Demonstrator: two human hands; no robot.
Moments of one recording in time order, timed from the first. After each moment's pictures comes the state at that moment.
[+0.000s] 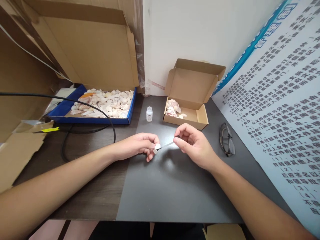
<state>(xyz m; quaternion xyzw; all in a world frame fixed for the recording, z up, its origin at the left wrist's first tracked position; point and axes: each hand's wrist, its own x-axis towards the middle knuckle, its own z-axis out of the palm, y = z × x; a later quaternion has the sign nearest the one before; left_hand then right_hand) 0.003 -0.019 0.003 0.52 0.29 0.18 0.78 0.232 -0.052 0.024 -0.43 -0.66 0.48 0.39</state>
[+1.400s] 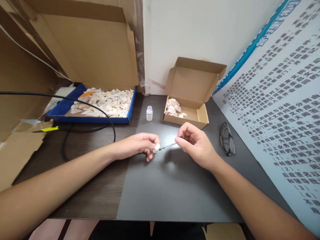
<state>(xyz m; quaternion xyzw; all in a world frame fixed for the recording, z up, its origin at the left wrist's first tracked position) 0.004 -0.018 0.002 0.53 0.28 0.17 0.78 0.233 -0.052 0.023 -0.44 -0.67 0.45 0.39</state>
